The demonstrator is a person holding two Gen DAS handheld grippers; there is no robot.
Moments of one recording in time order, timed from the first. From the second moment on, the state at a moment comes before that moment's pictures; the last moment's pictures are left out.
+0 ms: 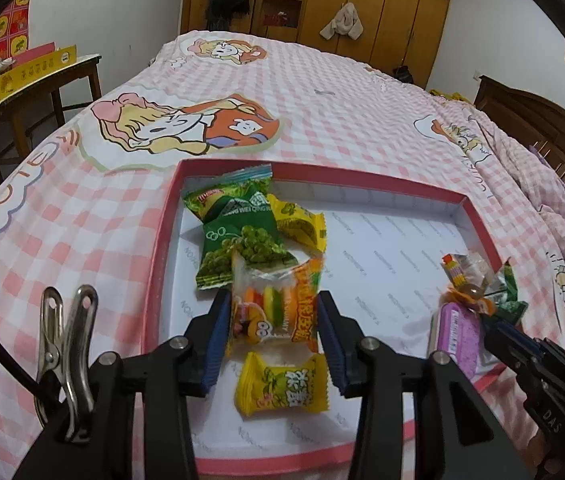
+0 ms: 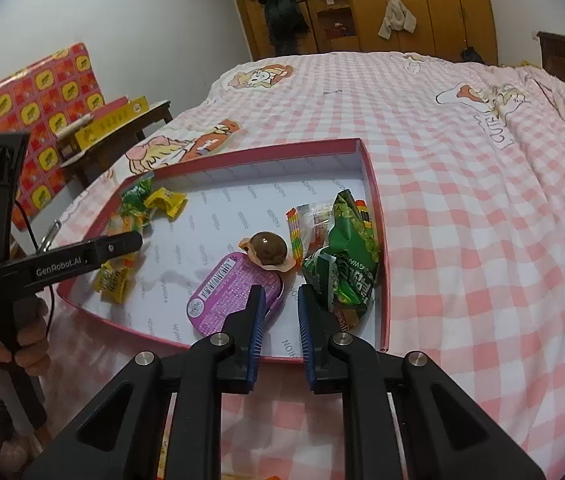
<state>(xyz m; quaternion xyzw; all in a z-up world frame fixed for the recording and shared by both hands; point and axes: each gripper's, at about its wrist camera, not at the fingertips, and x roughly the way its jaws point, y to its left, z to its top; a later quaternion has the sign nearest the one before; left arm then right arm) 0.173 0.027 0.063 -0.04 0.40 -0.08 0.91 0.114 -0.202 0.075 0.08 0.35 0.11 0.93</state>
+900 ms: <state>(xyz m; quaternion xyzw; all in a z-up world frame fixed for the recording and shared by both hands) 0.078 0.019 0.094 -0.04 0.40 -0.11 0.91 0.055 -0.204 0.089 0.10 0.34 0.14 0.92</state>
